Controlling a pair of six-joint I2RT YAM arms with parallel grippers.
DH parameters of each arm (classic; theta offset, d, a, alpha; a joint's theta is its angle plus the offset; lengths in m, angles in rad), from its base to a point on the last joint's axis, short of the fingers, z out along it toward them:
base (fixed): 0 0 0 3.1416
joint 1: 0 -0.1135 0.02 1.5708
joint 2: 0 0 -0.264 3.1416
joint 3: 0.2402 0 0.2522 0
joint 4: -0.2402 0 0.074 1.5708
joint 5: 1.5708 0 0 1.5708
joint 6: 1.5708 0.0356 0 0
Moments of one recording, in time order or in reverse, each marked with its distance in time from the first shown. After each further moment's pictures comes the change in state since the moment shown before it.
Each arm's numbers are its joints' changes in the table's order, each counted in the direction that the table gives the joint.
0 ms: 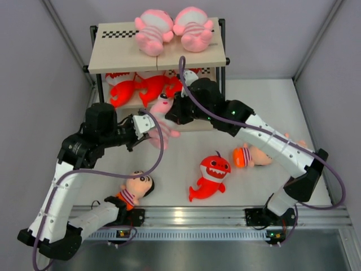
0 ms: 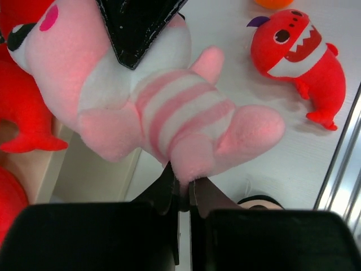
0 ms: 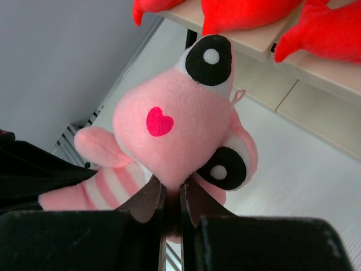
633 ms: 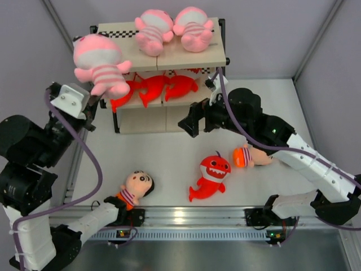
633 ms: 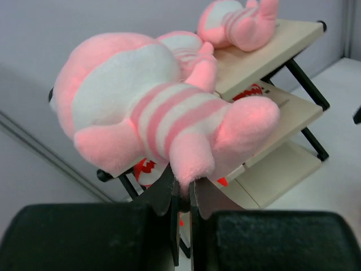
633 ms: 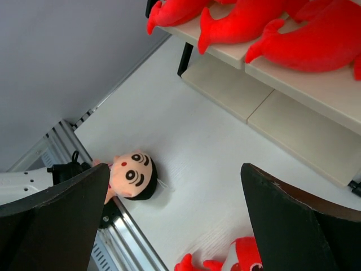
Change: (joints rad) left arm -0.021 -0.033 0.498 0.138 -0.412 -0.275; right arm 0.000 -0.323 -0.209 0.040 0.027 -0.154
